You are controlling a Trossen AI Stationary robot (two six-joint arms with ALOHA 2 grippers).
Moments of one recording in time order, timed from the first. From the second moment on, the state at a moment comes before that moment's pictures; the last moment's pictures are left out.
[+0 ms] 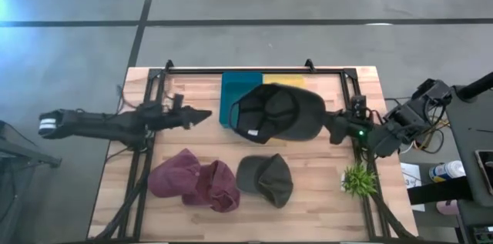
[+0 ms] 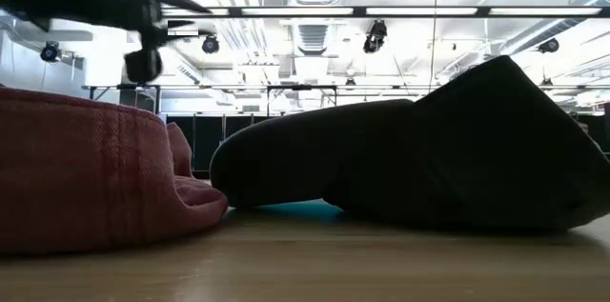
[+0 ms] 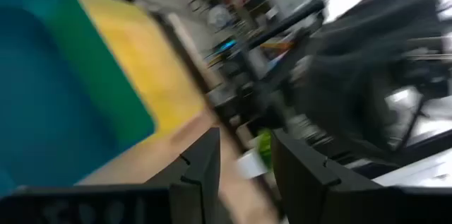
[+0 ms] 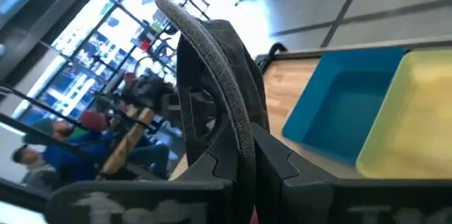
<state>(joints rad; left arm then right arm) 0.10 0.73 0.33 0.34 -0.12 -0.98 0.63 1.07 1.31 -0.76 1.09 1.32</state>
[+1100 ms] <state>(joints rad) 0.07 1.42 1.17 -0.06 -0.07 -0.66 0.48 1.34 1.31 -0.83 0.92 1.48</state>
